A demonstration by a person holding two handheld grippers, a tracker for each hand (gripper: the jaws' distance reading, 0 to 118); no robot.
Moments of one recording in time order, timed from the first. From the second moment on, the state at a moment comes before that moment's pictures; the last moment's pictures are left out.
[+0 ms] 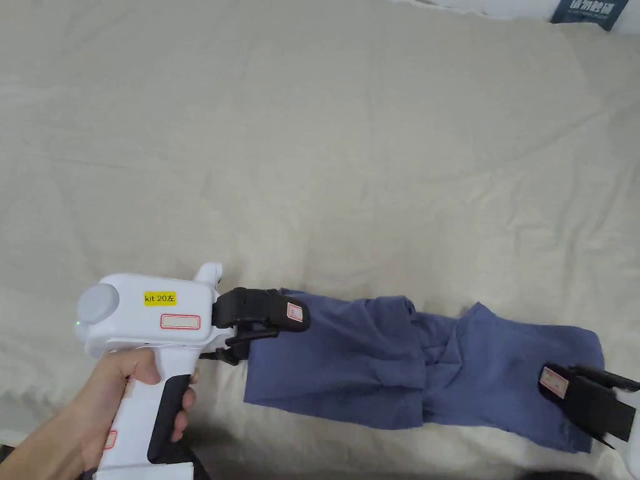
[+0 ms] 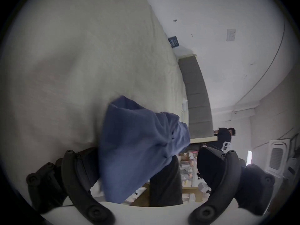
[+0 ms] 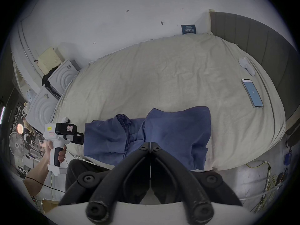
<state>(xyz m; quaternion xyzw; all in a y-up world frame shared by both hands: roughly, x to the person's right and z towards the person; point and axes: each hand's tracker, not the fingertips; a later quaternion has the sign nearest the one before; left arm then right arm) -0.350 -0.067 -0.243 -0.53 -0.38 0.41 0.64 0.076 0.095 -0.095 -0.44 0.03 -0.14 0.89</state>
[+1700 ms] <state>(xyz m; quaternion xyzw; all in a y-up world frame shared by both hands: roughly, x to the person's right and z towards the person) -0.180 0.122 -0.201 -0.57 -0.15 -0.11 0.80 0.118 0.107 -0.045 -0.39 0.07 -0.20 0.90</state>
